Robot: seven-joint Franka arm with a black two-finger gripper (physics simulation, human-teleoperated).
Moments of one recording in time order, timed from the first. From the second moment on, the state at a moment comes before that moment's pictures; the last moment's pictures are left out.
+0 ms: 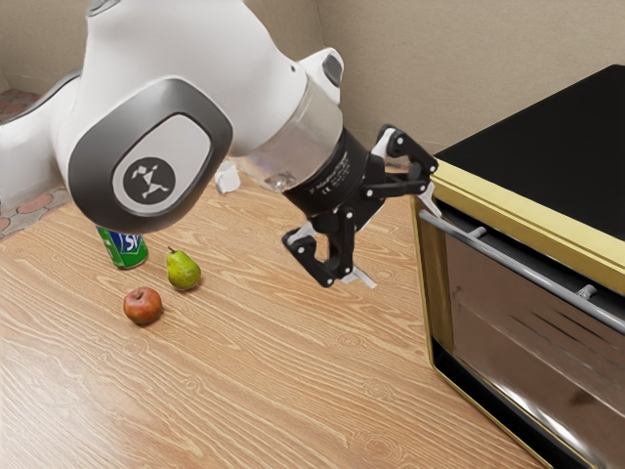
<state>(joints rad) -0.61 -0.20 0.22 -1.76 -0.01 2.08 -1.52</state>
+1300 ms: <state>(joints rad) -0.47 -0.10 0.12 -1.76 -0.05 2.14 -1.72</state>
